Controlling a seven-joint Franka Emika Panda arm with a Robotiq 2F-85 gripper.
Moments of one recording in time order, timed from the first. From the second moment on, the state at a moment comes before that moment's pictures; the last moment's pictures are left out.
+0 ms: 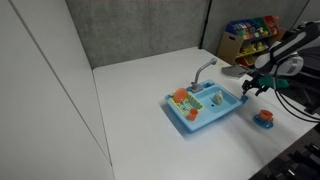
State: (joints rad) arm -0.37 0.79 -0.09 -1.87 0.19 2.65 0.03
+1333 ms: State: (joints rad) arm -0.16 0.42 -0.22 -2.04 0.00 2.46 0.10
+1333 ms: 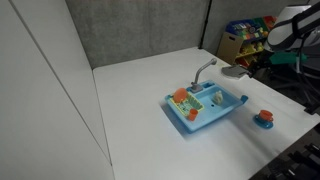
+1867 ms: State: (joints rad) arm -0.12 0.28 -0.22 -2.13 -0.11 2.27 0.10
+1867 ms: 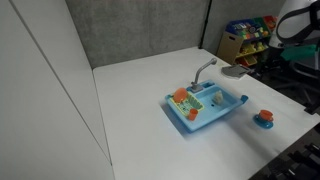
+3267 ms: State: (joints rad) arm -0.11 0.03 -0.14 -2.32 -0.17 2.23 -0.04
